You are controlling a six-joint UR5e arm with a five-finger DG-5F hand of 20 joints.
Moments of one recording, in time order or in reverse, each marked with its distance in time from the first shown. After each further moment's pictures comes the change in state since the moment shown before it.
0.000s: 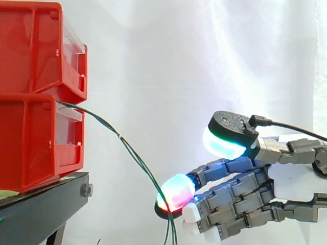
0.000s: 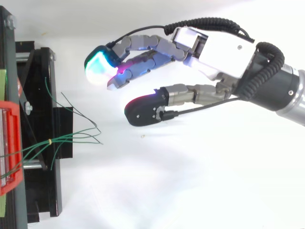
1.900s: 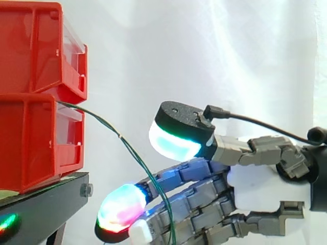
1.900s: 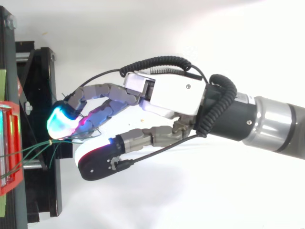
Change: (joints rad) arm 0.031 -0.121 0.238 -0.166 -0.091 0.091
